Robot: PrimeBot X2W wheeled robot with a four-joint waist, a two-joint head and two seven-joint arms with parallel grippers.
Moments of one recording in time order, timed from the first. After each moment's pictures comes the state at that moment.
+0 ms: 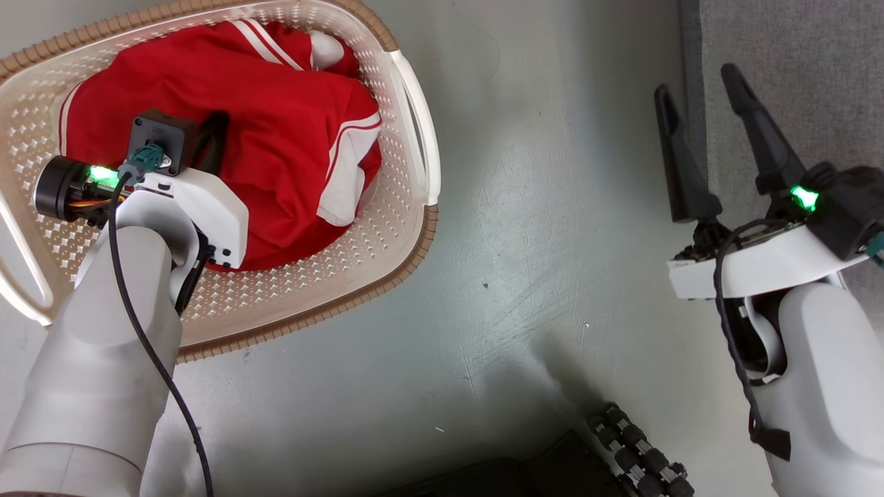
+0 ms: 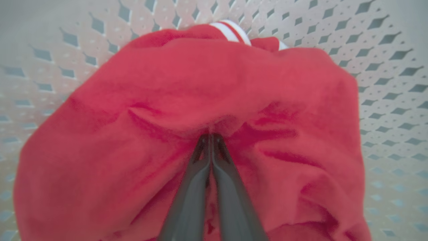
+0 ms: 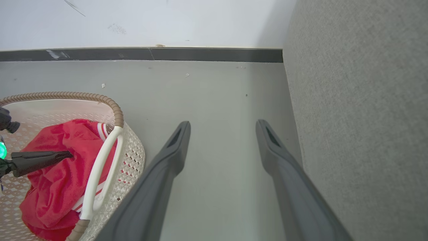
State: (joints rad) left arm -0.91 0.13 -0.25 0.86 -0.11 -0.11 -0.10; right arm -0.45 -0.05 0.05 -0.01 0.06 0.13 -0.26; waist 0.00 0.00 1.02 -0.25
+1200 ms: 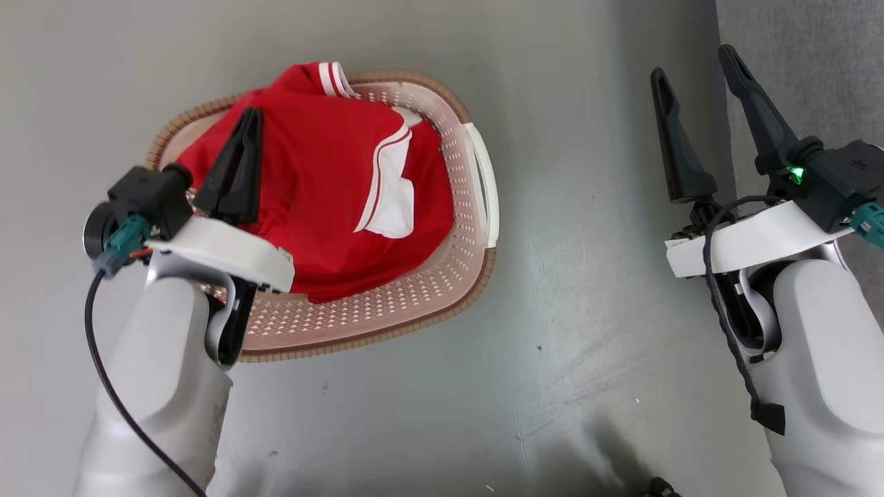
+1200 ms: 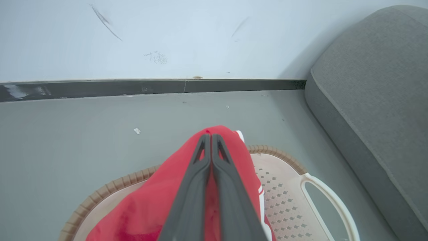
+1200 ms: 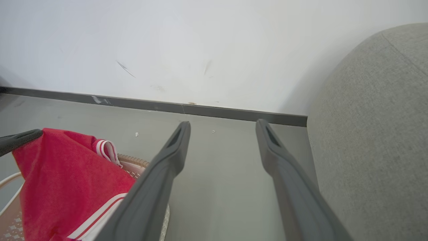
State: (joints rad) left arm -0.67 0.04 -0.14 0.48 -0.30 -0.12 -0.26; right arm -0.52 -0.05 0.05 0.08 0.01 0.13 -0.26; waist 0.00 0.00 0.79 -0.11
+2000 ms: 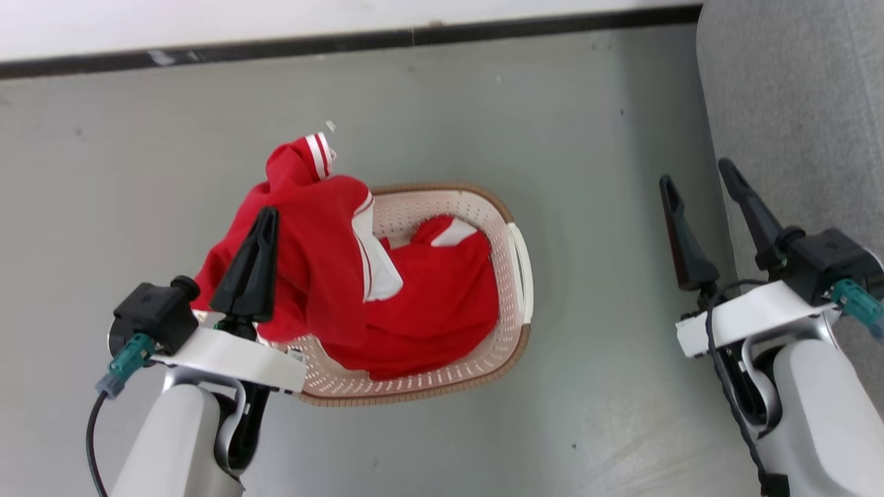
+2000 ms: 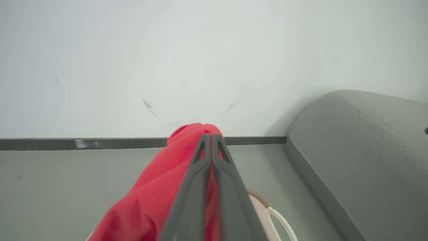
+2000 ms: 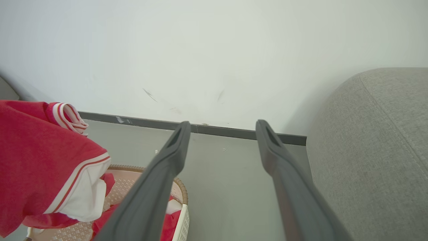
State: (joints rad) left arm -0.37 0.03 -0.13 0.23 -0.37 -0.13 -0.26; right arm -0.35 -0.06 0.01 0.13 0.01 0.13 -0.26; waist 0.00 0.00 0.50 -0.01
